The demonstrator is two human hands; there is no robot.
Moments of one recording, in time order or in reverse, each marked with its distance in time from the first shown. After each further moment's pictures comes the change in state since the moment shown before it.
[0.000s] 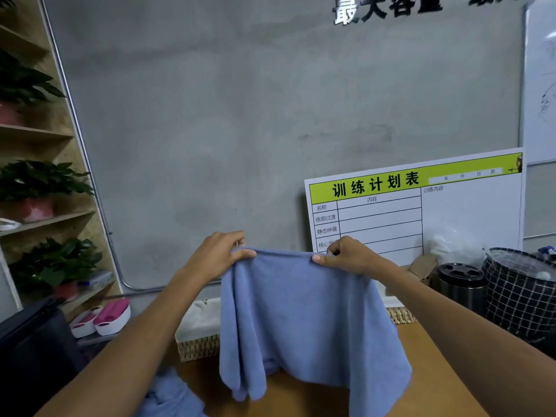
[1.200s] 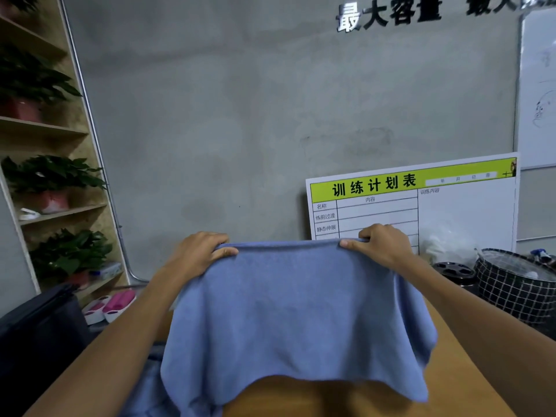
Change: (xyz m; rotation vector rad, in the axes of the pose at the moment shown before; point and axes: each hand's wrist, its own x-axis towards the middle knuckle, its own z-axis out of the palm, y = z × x) left_hand -0.065 -0.007 -0.036 0.249 0.005 0.074; right_hand -0.081 0.004 -0.047 -0.424 0.371 0.071
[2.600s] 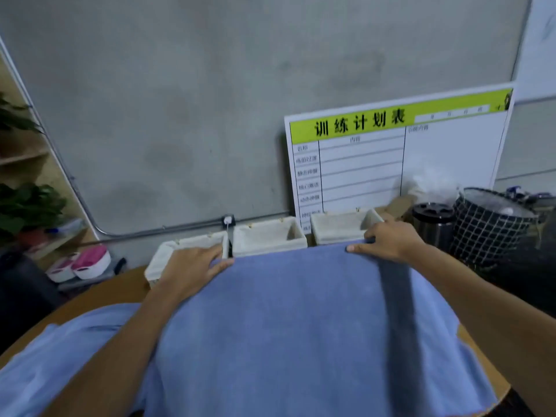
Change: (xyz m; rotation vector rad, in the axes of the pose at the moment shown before) left_hand -0.037 0.026 0.168 0.068 -0.066 0.037; right_hand -0.028 0.098 0.094 -0.293 -0.445 -0.023
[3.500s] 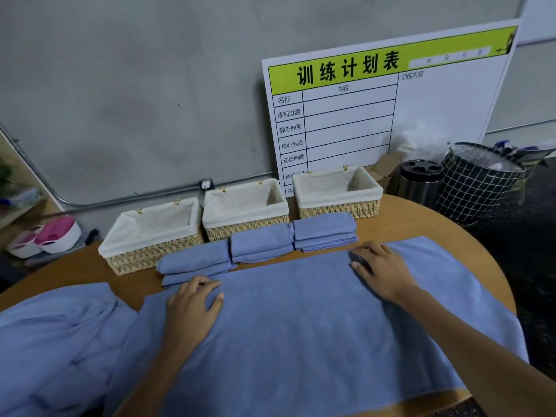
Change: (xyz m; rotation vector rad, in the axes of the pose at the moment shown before) left_hand -0.086 0.059 0.155 -0.196 -0.031 -0.323; right_hand -0.036 0.032 0.192 0.189 0.127 0.011
